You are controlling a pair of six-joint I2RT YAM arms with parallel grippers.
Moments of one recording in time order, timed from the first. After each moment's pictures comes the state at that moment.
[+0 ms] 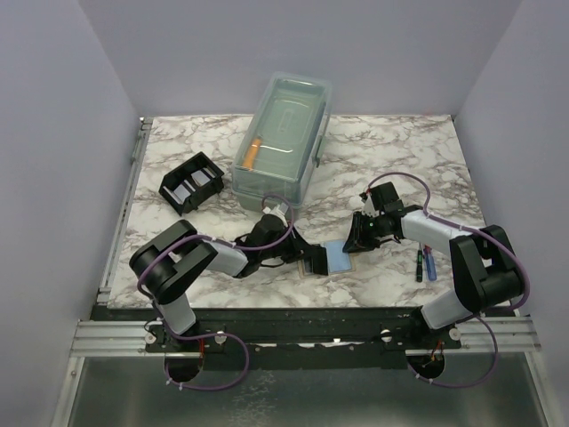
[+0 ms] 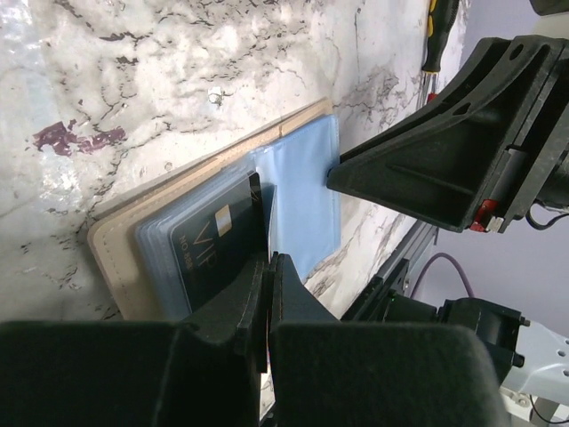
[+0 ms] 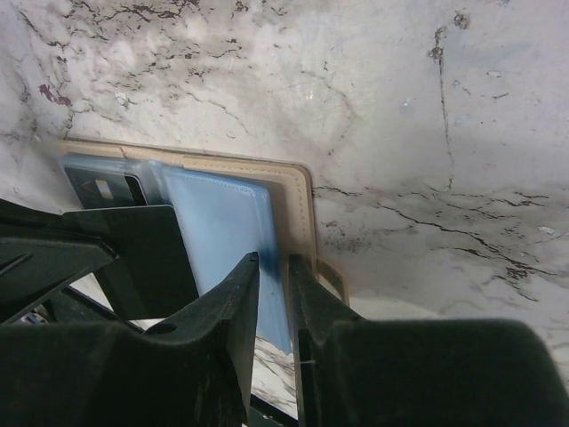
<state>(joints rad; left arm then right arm) -0.81 1.70 0.55 0.64 0.24 -1.15 0.33 1.53 0.75 -0.35 -0.37 0.44</state>
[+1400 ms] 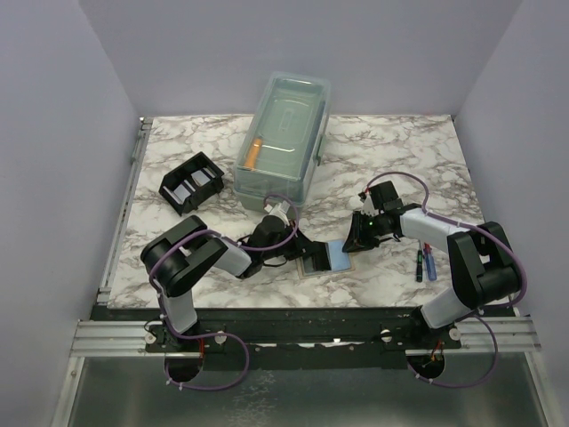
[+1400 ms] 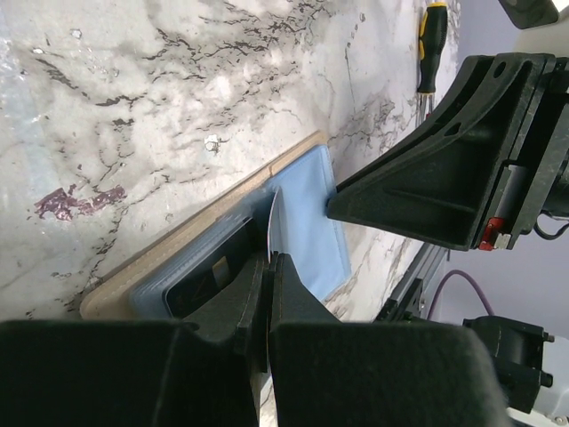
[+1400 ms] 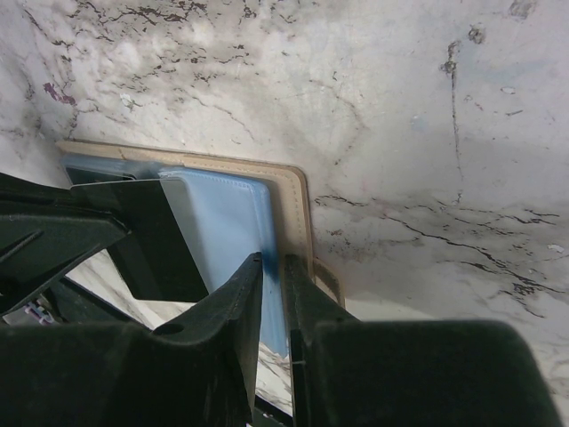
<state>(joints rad) -0.80 1.78 0.56 0.78 0.18 -1.10 0.33 1.56 0.76 -0.35 -0.40 0.43</state>
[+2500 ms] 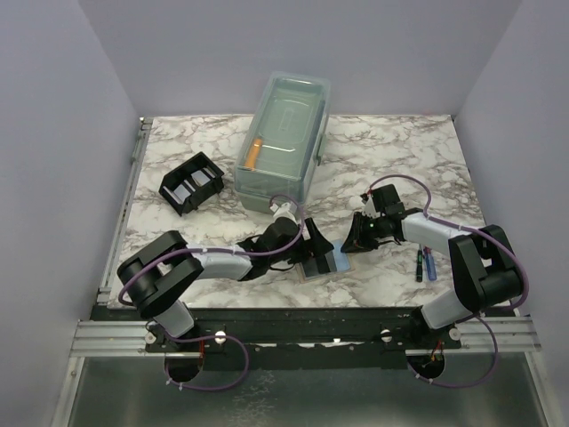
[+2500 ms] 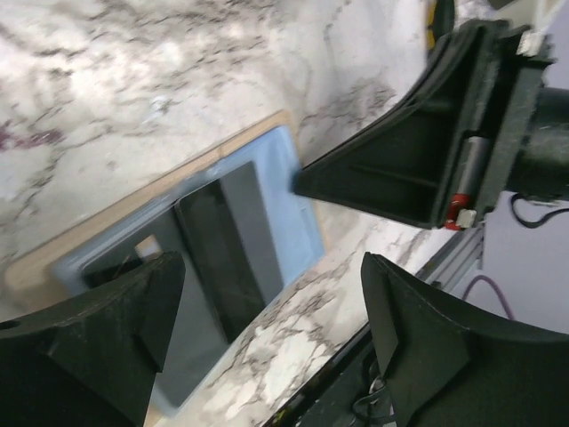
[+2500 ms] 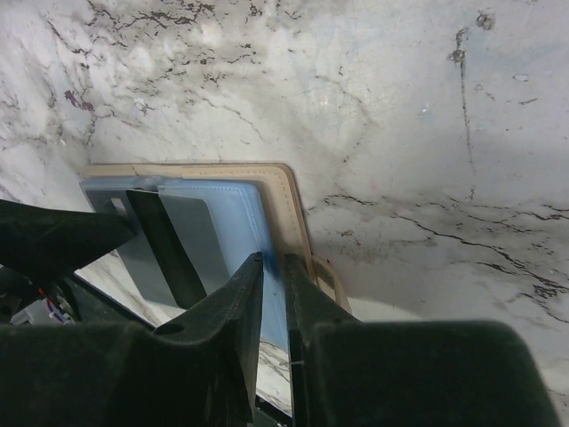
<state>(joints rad) -0.93 1.61 0.63 0.48 -0.01 -1.07 0.32 1.53 0.71 -0.28 -0.43 0.49</state>
